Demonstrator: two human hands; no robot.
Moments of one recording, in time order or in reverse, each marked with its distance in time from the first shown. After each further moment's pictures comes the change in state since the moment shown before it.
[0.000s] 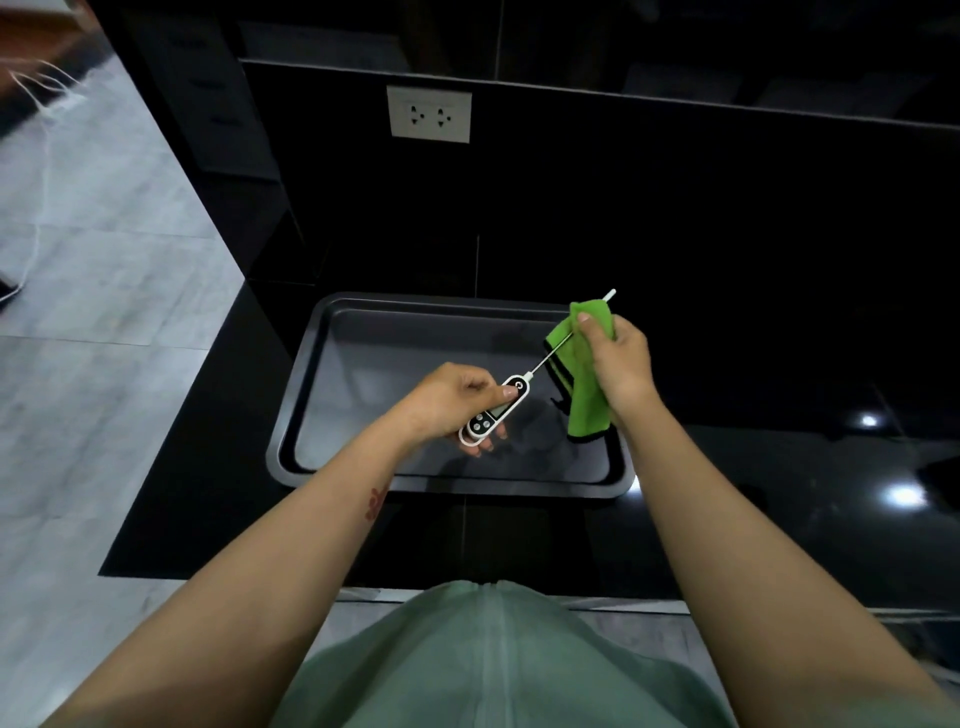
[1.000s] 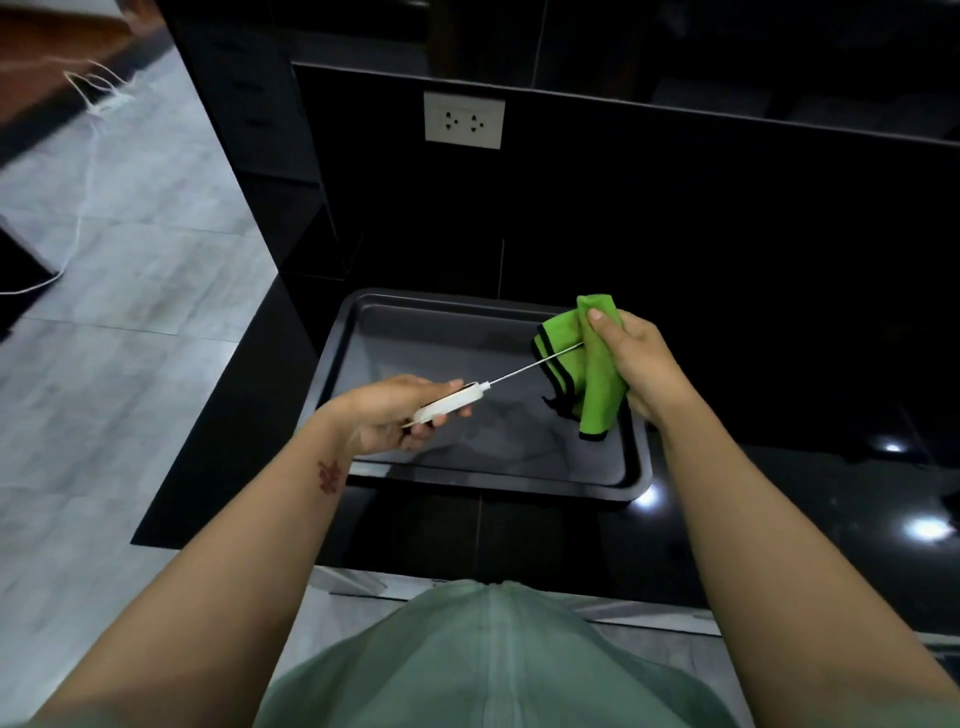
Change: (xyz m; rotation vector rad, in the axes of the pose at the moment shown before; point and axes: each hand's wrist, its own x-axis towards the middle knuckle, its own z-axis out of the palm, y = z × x) left_hand -0.022 -0.035 -0.057 -0.193 -0.073 -0.227; right_hand -0.011 -0.018 -0.004 0.171 -0.303 -0.035
